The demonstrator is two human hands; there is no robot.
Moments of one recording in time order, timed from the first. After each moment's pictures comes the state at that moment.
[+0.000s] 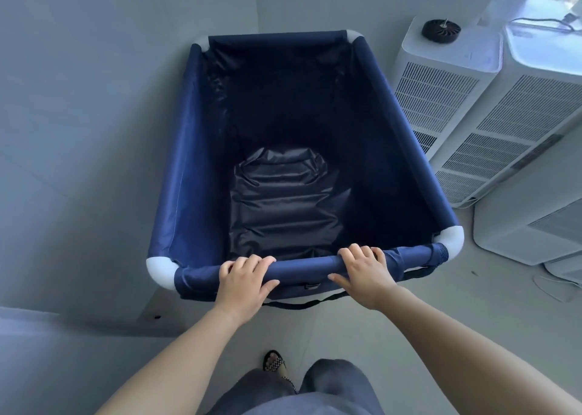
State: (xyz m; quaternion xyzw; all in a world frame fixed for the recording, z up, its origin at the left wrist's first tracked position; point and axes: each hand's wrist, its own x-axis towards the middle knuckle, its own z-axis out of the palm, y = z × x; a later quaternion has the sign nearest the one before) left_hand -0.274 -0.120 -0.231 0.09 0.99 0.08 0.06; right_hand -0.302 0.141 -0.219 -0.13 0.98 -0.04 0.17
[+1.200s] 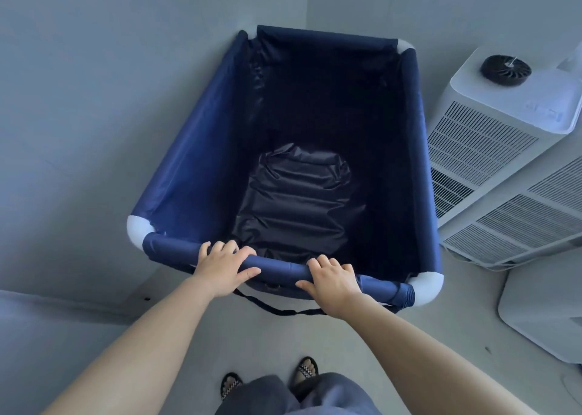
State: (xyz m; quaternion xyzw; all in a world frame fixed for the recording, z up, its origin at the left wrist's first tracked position) left_hand -0.397 -0.078 -0.215 -0.04 0.97 0.04 0.22; right_hand -0.435 0.160 -0.213 -0.26 0.93 -0.03 0.24
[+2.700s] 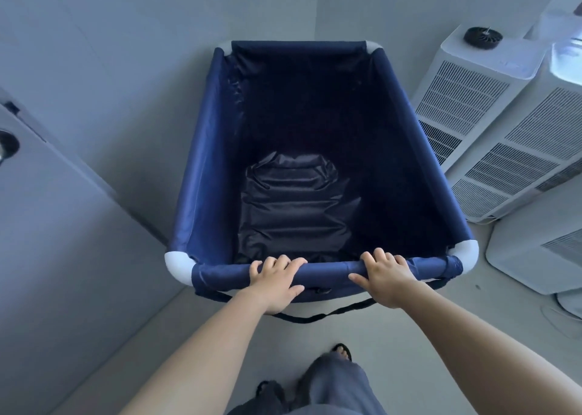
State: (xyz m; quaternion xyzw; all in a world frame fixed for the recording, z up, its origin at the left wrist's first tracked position) left_hand -0.092 -0.021 -0.209 0.02 0.95 0.14 0.26; right_hand -0.161 0.216 -0.204 -0.19 0.95 0.06 0.25
